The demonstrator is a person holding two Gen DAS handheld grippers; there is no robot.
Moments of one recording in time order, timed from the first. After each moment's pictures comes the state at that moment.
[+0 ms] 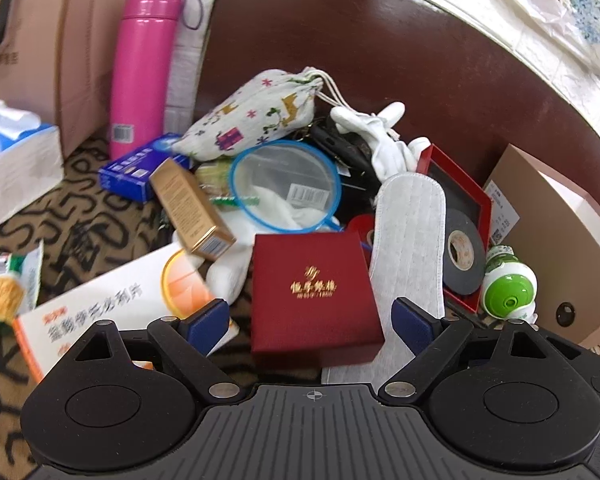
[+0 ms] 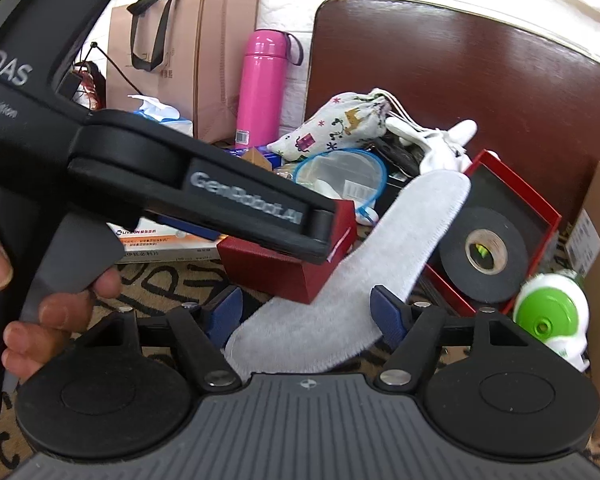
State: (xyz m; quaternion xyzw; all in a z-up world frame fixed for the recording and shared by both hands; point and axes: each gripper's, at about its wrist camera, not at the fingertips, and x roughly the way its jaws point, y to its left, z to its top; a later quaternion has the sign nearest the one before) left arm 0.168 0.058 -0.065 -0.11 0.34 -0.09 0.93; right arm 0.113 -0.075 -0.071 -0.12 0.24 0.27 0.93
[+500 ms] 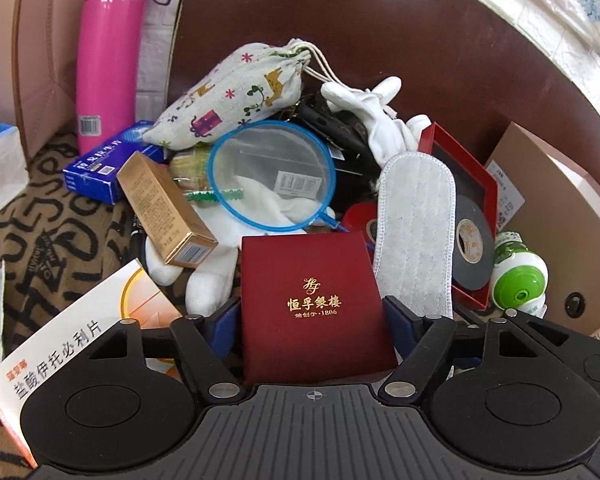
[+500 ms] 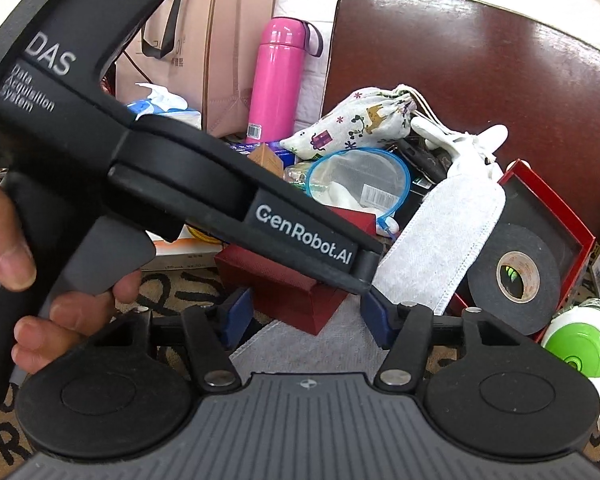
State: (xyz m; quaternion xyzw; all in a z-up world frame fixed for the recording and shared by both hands) left arm 0.194 0.055 -0.076 -0.10 0.37 -0.12 0.92; right arm 0.134 -0.066 -0.077 -0.13 0.25 0.29 0.91
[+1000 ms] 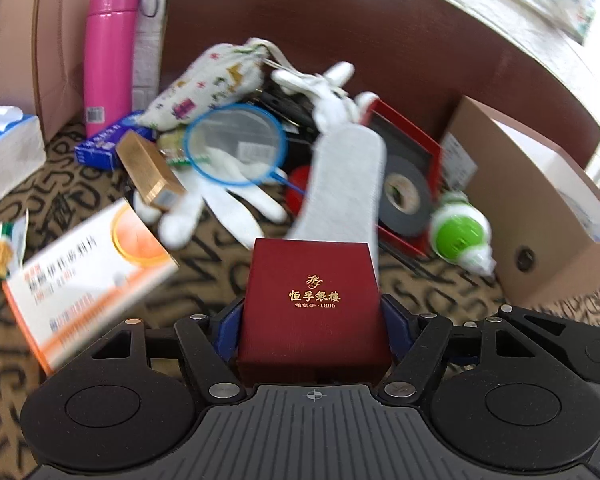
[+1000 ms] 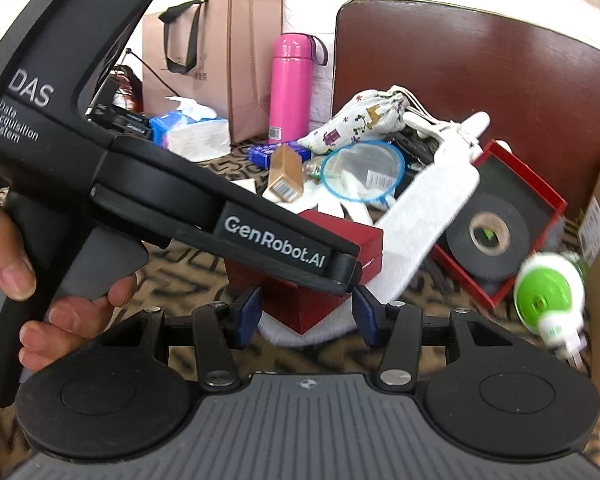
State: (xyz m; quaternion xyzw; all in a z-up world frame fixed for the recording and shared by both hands) left arm 0.120 0.015 -0.055 -0.09 0.38 -0.12 0.91; right arm 0.077 -0.118 -0.055 -0.10 0.27 0.32 0.90
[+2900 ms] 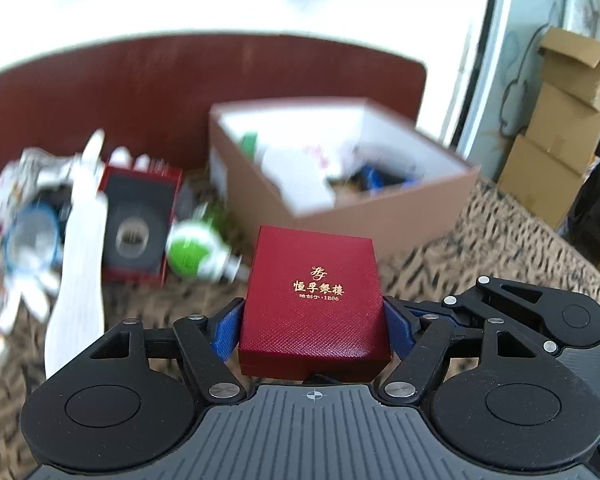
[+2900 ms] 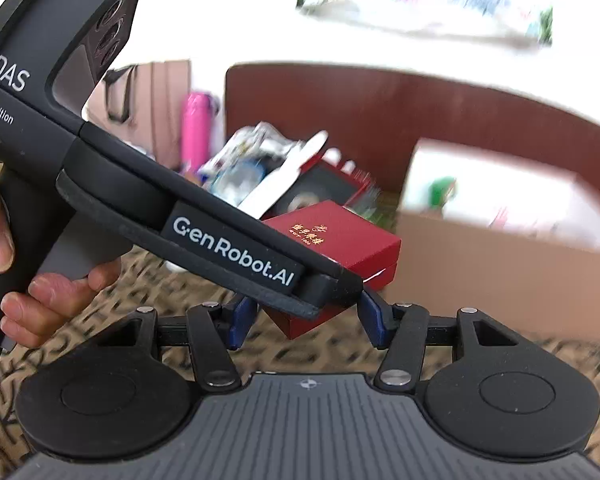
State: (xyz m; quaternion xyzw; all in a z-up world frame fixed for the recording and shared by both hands) left arm 0.044 -0.164 0.015 0.04 0.32 -0.28 0.91; right arm -0.014 -0.280 -0.002 -0.07 0.20 0.20 0.96
